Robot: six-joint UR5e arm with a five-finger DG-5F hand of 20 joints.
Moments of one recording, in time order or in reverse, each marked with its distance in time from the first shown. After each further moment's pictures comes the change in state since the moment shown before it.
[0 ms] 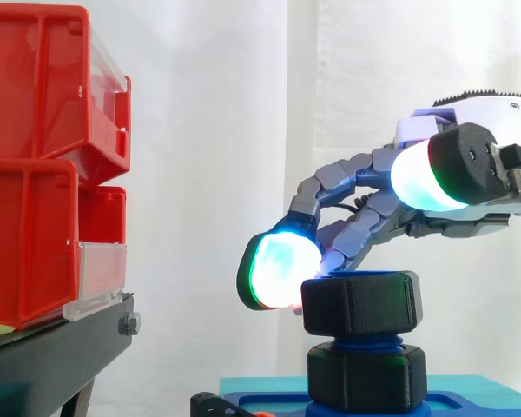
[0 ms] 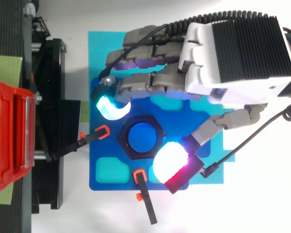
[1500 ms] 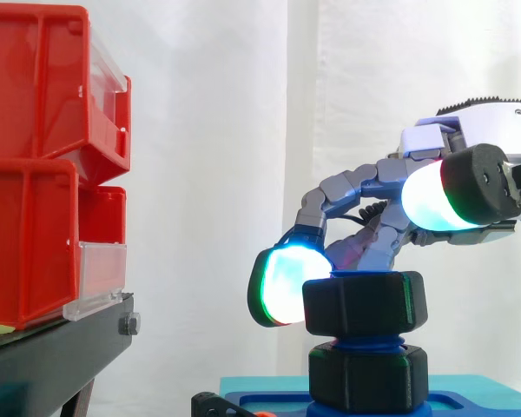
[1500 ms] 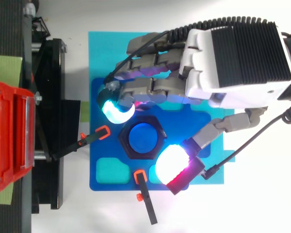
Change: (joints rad) arm 0.002 0.001 0.000 -0.028 -0.004 0.003
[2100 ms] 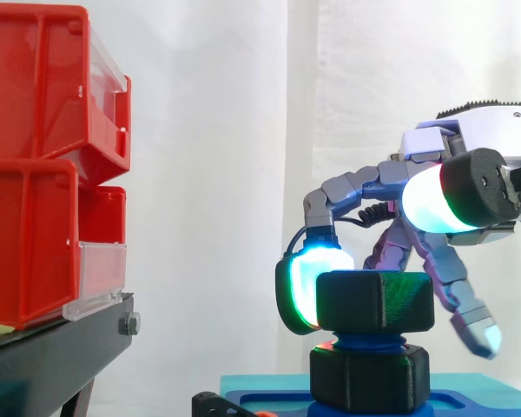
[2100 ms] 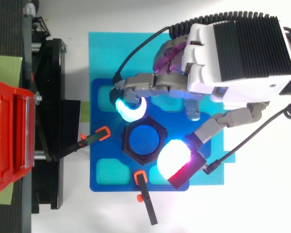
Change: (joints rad) arm -0.008 0.001 0.000 -0.008 -0.009 0.000
